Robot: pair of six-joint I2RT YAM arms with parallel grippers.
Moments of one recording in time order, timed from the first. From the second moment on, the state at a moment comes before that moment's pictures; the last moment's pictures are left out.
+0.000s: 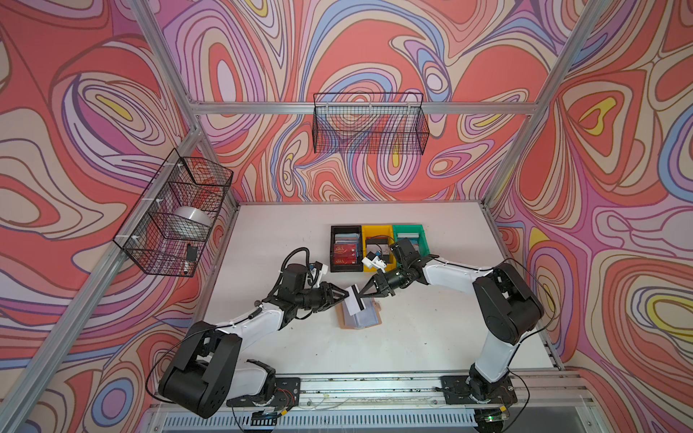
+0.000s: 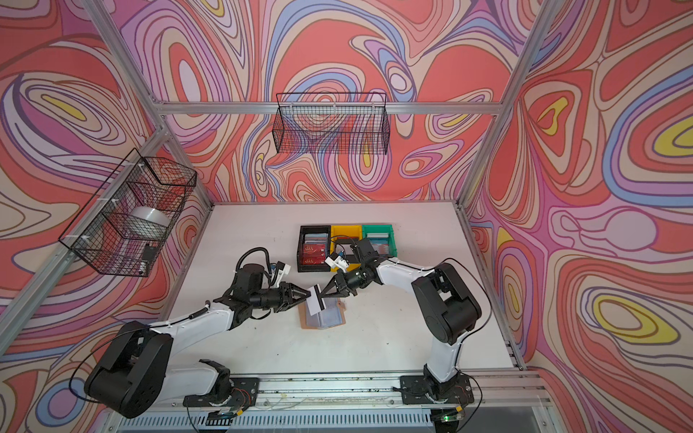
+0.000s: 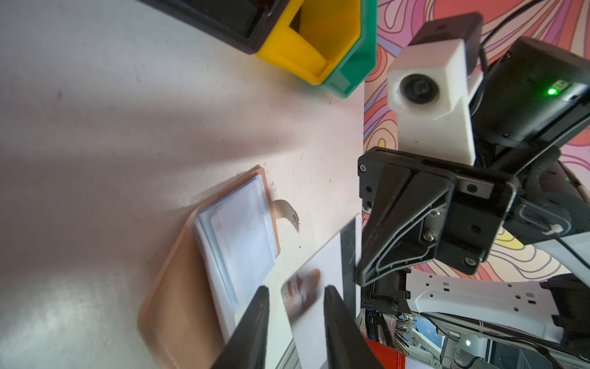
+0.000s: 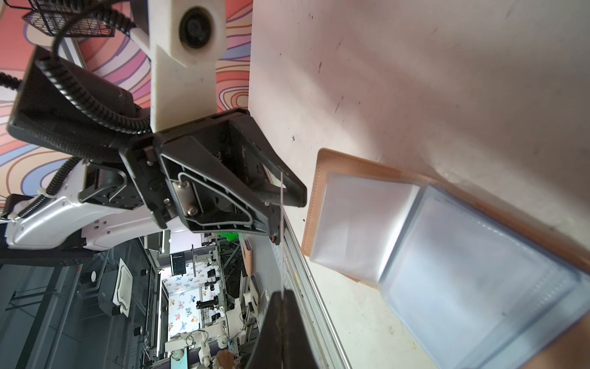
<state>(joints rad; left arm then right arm) -0.36 1.31 0.47 0.20 0.78 -0.89 0.52 1.80 1.07 -0.29 -1.12 0.47</state>
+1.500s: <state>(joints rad) -0.30 1.27 0.59 0.15 0.82 -0.86 0.43 1.69 1.20 -0.47 -1.07 0.47</state>
